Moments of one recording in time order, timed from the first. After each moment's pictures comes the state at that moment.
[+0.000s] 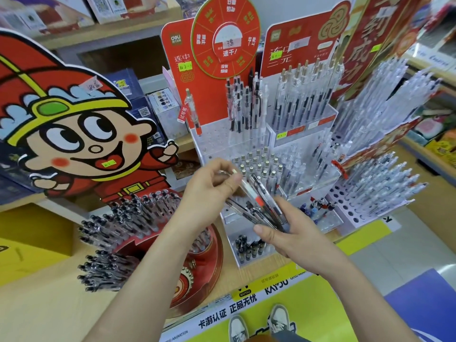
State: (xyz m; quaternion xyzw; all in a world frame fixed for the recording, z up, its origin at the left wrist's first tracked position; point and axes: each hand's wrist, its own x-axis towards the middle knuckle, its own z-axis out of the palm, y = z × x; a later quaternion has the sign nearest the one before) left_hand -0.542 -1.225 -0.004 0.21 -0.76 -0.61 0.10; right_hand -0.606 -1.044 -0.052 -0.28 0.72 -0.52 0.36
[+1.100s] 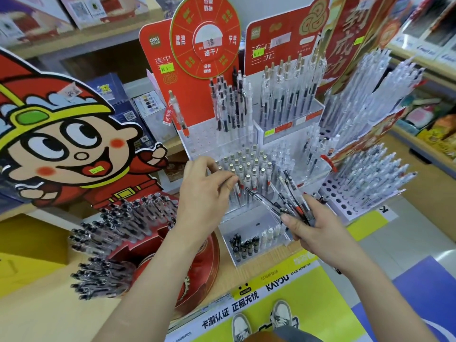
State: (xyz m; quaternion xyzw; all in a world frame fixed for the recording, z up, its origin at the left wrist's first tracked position) left_hand -0.558 -1.226 -0.046 0.12 -0.93 -0.19 0.30; right_hand -0.624 -1.004 -0.062 -0.19 0.74 -0.57 0.30
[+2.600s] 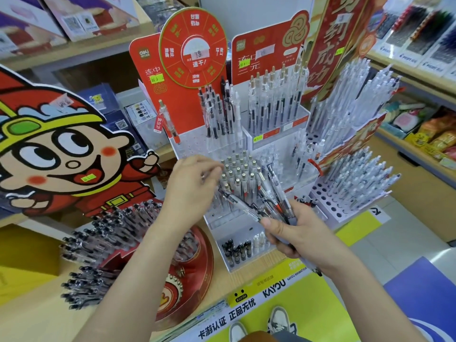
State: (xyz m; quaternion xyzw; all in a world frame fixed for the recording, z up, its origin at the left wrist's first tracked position) left_hand -0.564 -1.228 -0.005 0.19 -0.92 -0.29 0.18; right_hand -0.615 -1.013 -0.036 -0.17 0.63 -0.64 0.40
